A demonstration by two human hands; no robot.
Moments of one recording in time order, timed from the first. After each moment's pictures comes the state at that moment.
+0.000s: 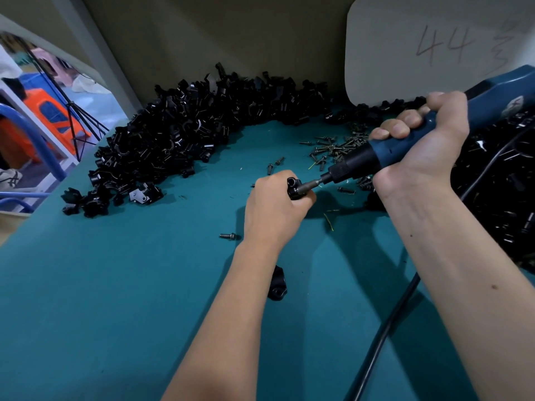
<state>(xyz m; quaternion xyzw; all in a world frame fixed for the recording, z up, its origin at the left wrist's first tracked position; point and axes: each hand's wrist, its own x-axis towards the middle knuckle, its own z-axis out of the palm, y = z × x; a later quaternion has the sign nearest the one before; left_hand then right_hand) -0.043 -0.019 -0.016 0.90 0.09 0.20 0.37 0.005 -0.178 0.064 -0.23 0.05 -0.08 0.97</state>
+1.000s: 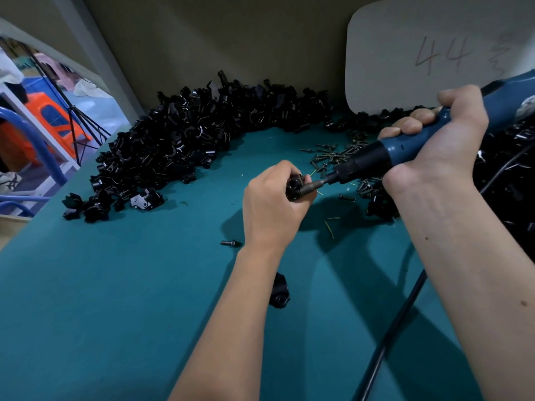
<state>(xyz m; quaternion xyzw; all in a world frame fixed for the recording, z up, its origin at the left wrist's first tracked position) -0.043 -0.020 -0.008 0.85 -0.03 0.40 0.35 0.002 -0.184 0.084 -0.23 0.11 -0.08 0.96</state>
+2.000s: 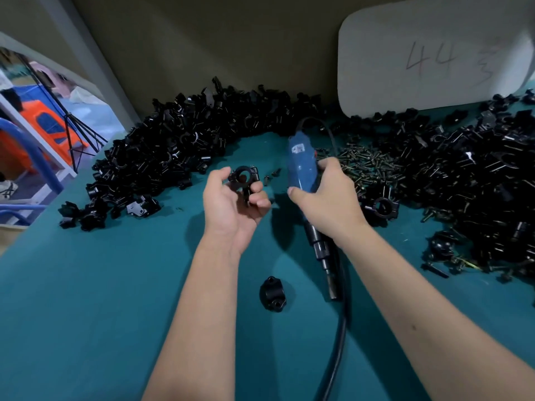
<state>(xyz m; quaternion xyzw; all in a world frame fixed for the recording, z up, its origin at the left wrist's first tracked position) -0.045 0.024 0.009 0.37 0.13 0.06 0.92 -0.003 -0.130 0.005 -0.85 -0.06 -0.02 0.52</state>
